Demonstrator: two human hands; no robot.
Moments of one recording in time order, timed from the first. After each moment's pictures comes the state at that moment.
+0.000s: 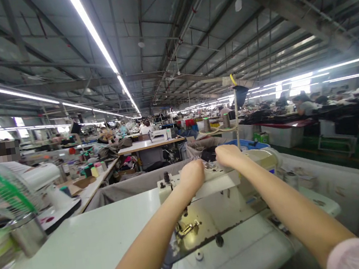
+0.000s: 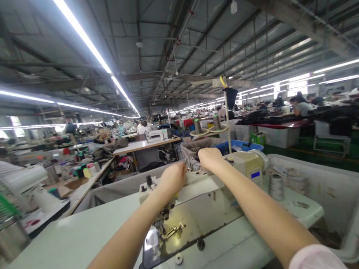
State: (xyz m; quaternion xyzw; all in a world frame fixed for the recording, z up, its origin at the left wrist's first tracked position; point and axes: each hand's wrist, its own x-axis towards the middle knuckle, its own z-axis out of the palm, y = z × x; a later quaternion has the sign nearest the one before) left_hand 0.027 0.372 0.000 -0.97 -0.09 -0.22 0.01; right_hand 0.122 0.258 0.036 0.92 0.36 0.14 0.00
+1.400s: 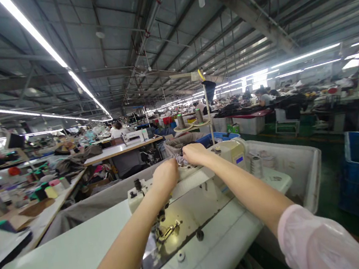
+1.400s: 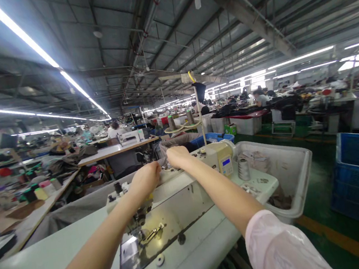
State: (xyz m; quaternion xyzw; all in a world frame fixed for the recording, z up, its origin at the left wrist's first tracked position) left_hand 0.037 0.373 0.004 -0.97 -0.11 -0.21 0.04; right_hand 0.132 0.261 0.036 0.91 0.38 0.14 -0.03
